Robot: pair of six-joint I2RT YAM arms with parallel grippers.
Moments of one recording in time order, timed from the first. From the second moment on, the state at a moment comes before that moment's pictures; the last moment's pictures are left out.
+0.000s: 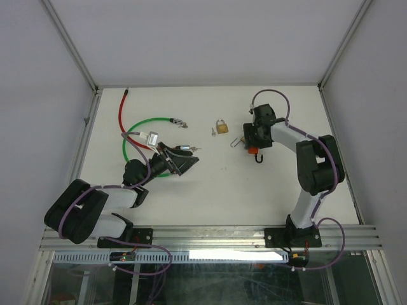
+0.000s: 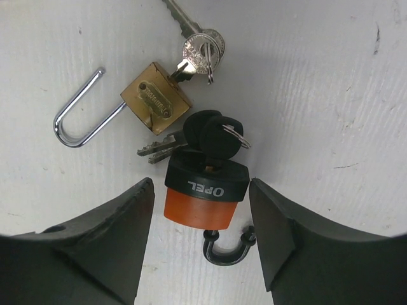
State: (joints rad) left arm -0.49 1.34 0.22 1.35 0.48 -0.89; right arm 0.29 1.81 1.17 -0.45 0.00 0.15
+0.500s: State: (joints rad) left arm -0.49 1.36 0.21 1.36 0.48 -0.90; right arm 0.29 1.83 1.17 -0.45 0.02 0.15
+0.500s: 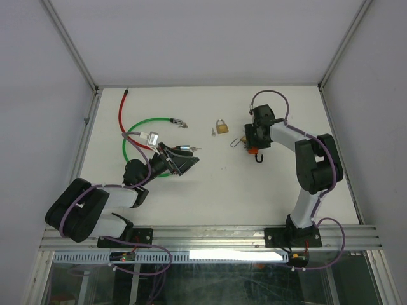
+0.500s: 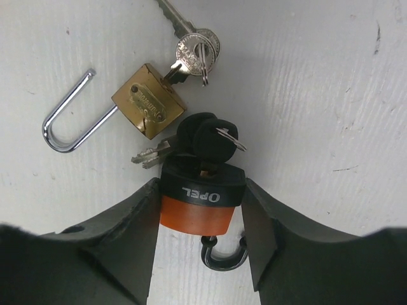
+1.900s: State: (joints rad) left arm -0.82 1.29 0.10 1.47 0.45 -0.16; right arm 0.31 1.65 1.16 -0.62 -0.84 -0.28
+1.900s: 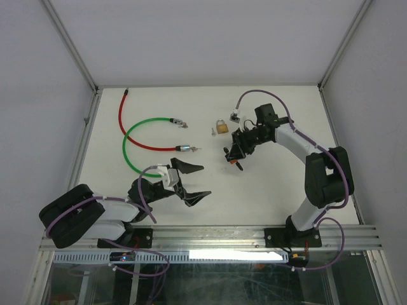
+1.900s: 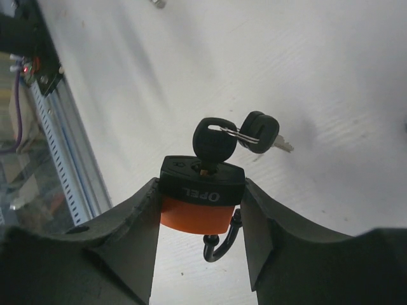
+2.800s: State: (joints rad) left arm -0.92 1.54 0.27 1.23 0.39 0.66; right arm 0.54 1.85 1.28 -0.97 -1.01 -0.68
